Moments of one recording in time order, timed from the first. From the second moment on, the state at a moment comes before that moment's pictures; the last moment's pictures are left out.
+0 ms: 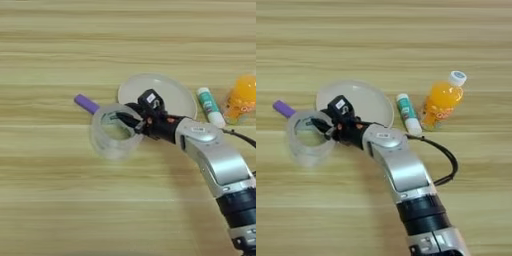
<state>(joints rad) -0.25 -0.38 0.12 0.02 0.11 0.41 0.64</state>
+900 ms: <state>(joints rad) -0.22 -0.36 0.15 -0.03 0.09 0.39 0.66</state>
